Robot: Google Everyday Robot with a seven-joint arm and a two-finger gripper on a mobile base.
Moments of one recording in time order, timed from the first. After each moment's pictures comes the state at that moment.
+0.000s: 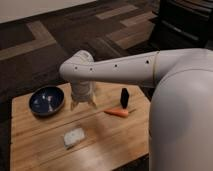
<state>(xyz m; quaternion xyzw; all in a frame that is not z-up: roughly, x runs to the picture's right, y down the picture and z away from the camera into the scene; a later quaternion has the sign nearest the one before) -0.105 0.102 0.703 -0.26 0.23 0.64 0.68</state>
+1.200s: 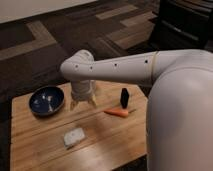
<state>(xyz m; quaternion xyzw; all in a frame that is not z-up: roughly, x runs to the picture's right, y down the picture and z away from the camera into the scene) -0.112 0.090 0.722 -0.29 0.23 0.60 0.71</state>
